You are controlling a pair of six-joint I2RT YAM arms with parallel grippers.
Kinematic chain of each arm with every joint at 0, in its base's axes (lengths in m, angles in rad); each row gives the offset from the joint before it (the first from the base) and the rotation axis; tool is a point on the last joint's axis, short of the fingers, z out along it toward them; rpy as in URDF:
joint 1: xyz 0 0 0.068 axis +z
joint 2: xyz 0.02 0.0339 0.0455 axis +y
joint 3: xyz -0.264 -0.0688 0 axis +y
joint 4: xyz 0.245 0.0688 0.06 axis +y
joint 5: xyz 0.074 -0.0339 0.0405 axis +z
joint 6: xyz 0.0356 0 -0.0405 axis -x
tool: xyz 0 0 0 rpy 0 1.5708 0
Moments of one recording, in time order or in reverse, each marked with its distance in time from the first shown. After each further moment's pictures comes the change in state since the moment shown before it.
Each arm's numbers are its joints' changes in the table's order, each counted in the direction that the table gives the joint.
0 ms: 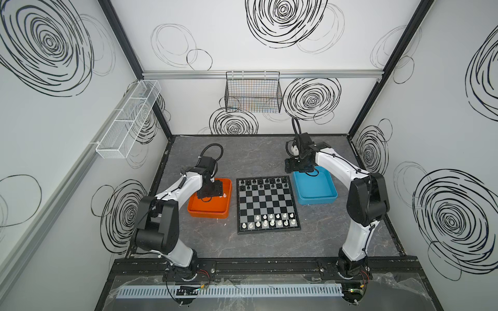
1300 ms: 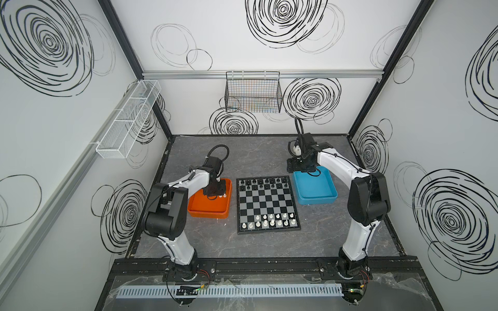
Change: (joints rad) left arm -0.045 0.130 -0.027 -0.105 -0.009 0.000; right arm -0.034 0.002 0.019 -0.022 0.008 0.022
